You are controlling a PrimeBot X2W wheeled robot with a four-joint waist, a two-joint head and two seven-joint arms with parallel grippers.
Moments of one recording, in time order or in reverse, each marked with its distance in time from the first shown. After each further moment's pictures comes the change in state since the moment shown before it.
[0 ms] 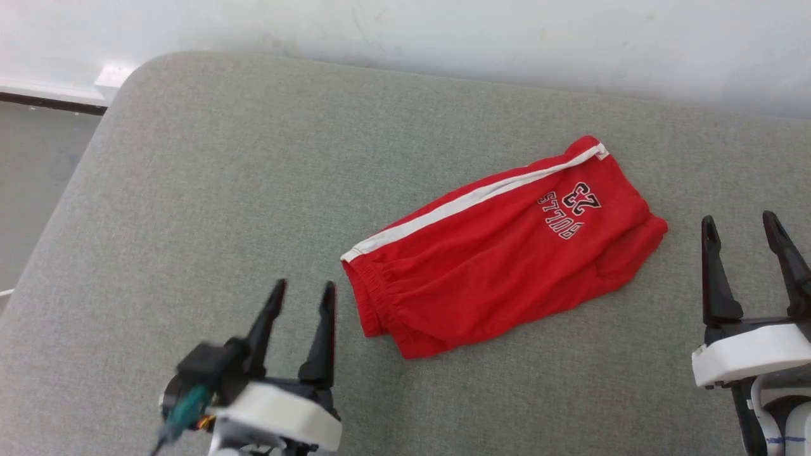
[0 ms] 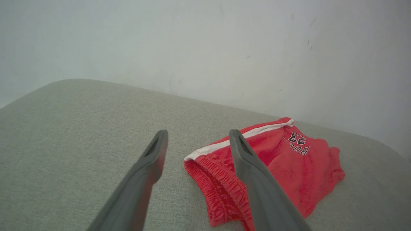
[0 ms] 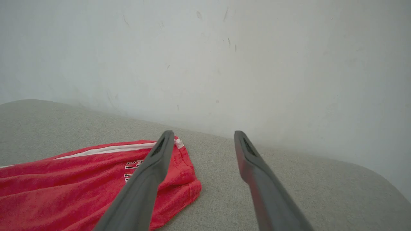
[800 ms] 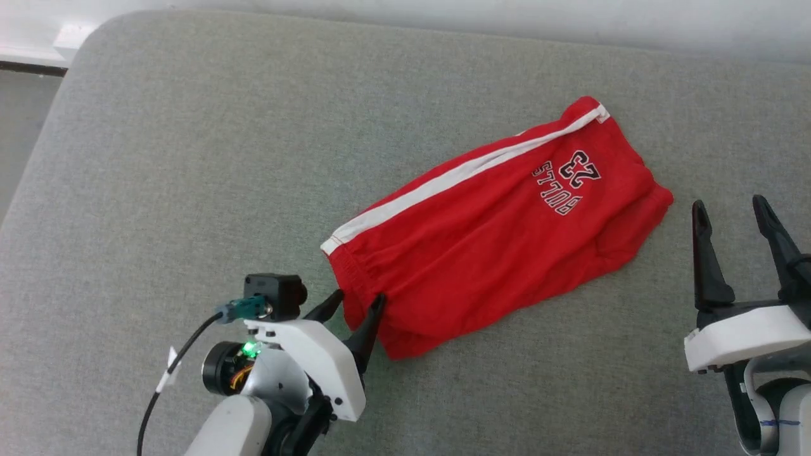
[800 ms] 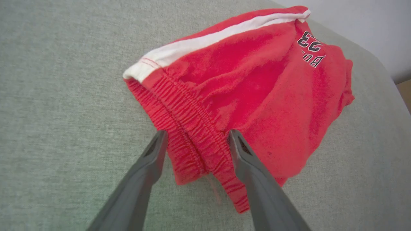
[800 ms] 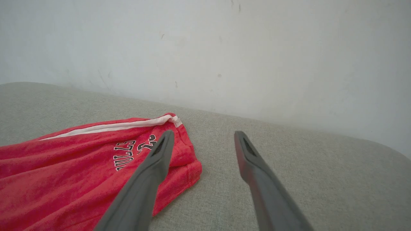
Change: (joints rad) left arm -0.183 0.018 -0.073 0.090 -0.184 -0.027 0.545; right arm -0.046 0.001 0.019 0.014 0.010 0.000 0.029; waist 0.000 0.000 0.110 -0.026
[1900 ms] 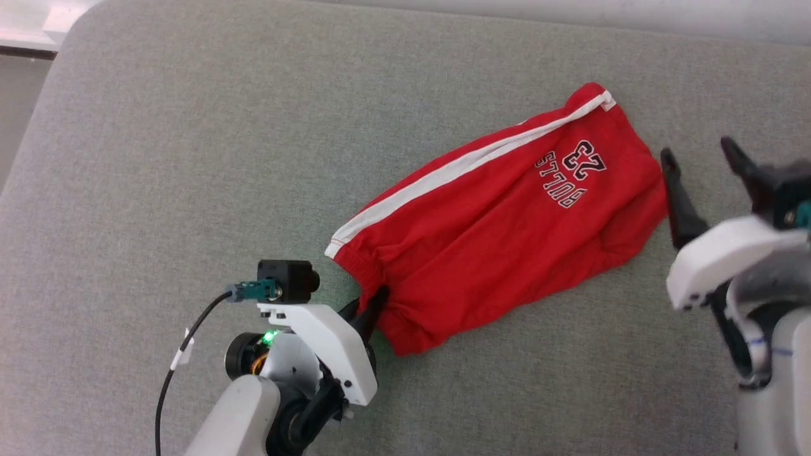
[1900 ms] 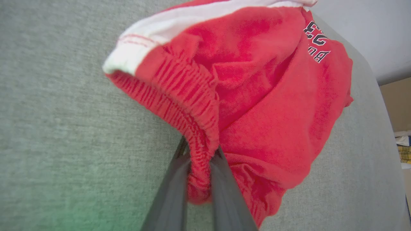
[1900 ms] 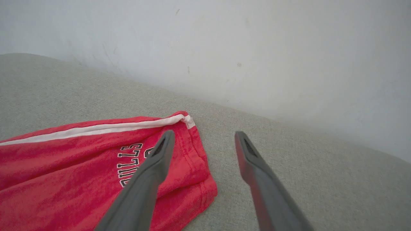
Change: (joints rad) left arm -0.068 -0.040 -0.004 0.115 -0.105 -0.037 0.030; right arm -0.174 -0.020 0.080 0.007 -0.036 0.000 0.263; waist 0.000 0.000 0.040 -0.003
